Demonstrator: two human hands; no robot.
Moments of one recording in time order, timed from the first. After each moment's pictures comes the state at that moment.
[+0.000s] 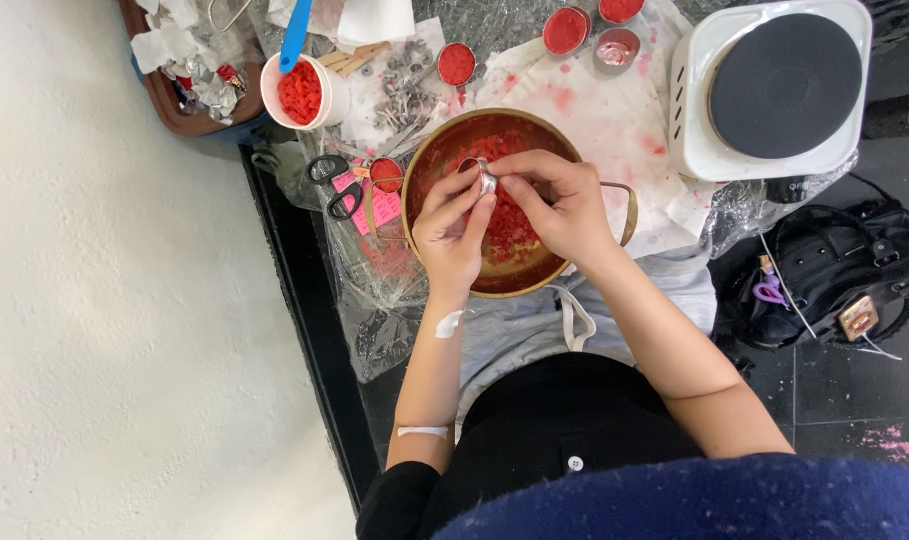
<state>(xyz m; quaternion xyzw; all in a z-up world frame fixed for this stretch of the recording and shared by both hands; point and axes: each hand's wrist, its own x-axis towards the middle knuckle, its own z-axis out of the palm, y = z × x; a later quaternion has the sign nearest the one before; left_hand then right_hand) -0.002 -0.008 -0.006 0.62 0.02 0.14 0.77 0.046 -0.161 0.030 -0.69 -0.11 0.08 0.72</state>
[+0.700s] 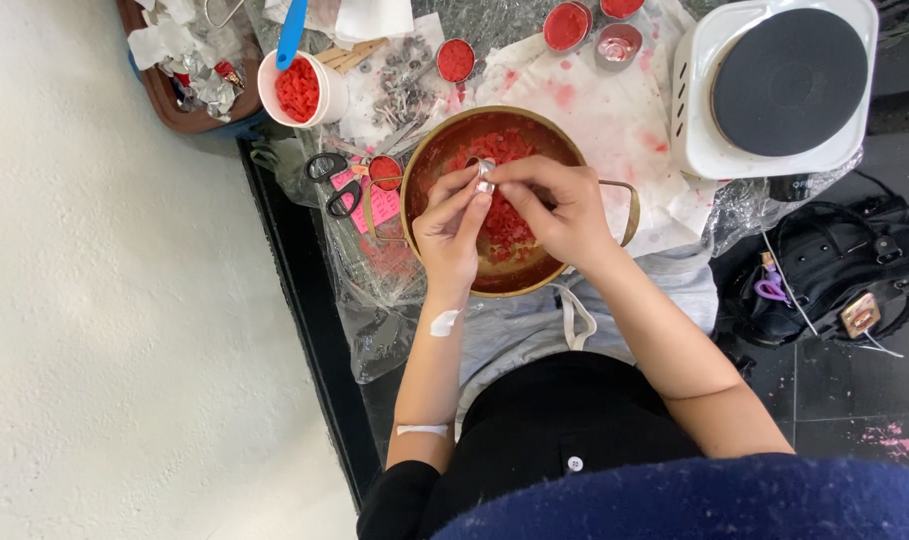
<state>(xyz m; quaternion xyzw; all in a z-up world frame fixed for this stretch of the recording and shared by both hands) -0.006 -0.003 -0.017 0.59 0.07 0.09 0.80 0.046 -0.164 0.042 -0.73 -0.18 0.01 0.66</state>
